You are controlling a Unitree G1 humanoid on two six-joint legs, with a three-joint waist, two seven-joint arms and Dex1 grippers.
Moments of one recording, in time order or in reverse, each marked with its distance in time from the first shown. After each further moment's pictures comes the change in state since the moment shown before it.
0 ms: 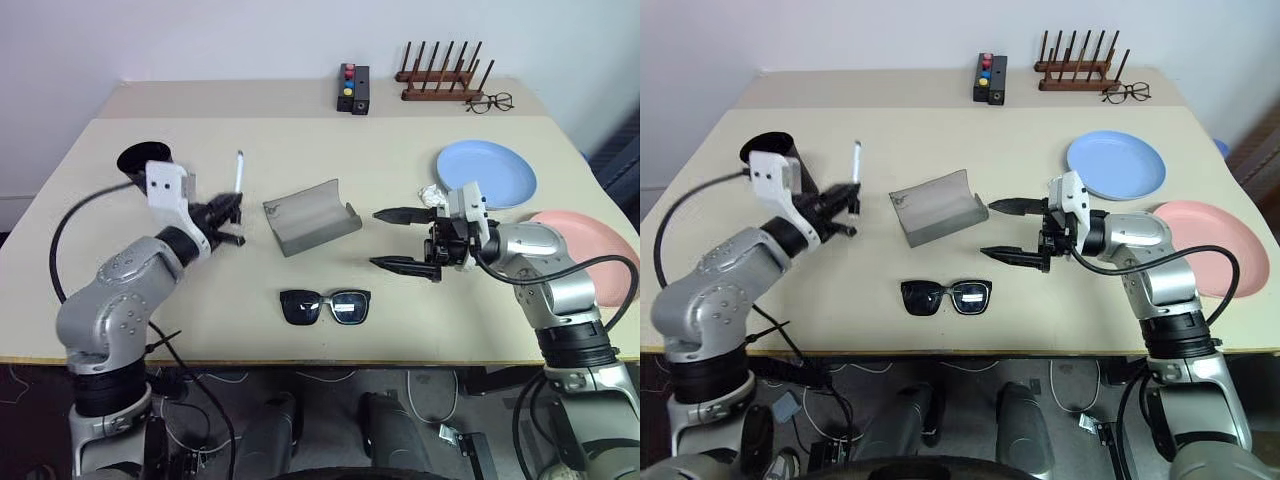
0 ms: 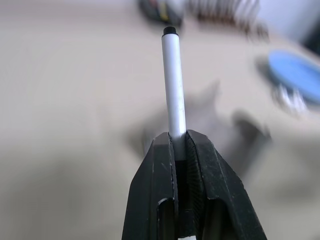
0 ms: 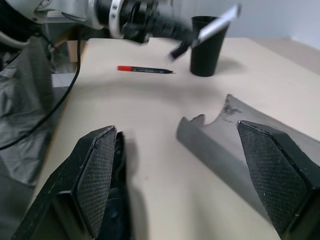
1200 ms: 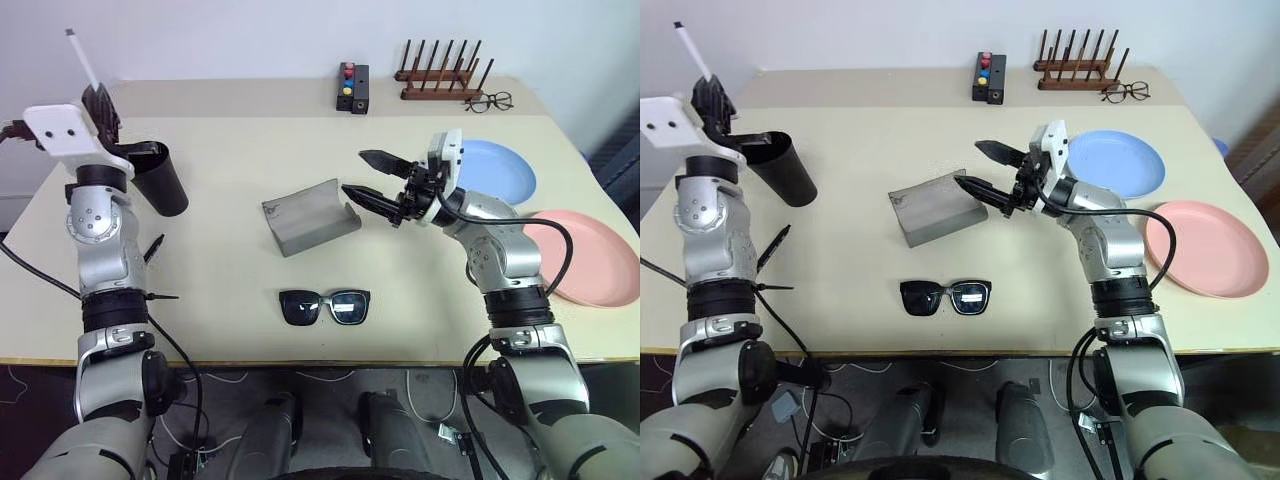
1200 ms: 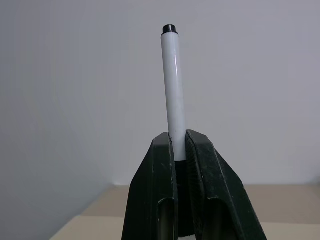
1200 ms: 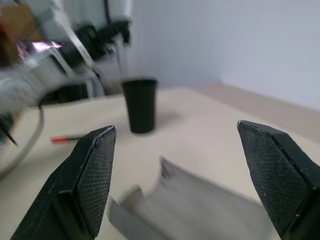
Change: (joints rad) left arm -0.261 0.066 0.097 0.794 0.315 -1.025 0.140; right arm -0.190 0.241 -0.054 0.182 0.013 -0.005 -0.189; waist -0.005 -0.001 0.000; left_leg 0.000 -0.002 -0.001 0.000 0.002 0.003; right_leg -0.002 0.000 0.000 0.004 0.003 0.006
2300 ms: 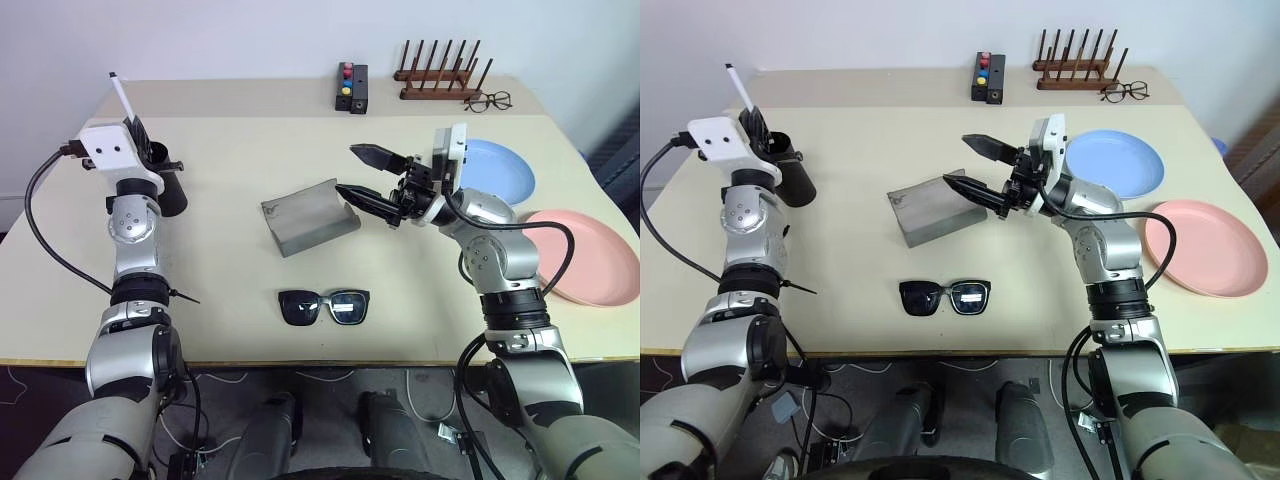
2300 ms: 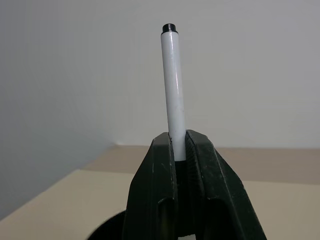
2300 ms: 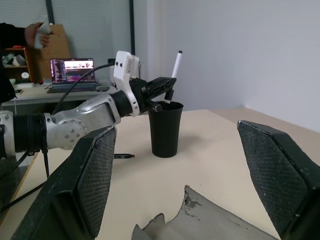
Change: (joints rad) left arm -0.145 -0.041 -0.046 0.474 0.066 -0.227 0.032; right arm 0.010 0.013 -0.005 -0.038 0.020 -0.002 0.035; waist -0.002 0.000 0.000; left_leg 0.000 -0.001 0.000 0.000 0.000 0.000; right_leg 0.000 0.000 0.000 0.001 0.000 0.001
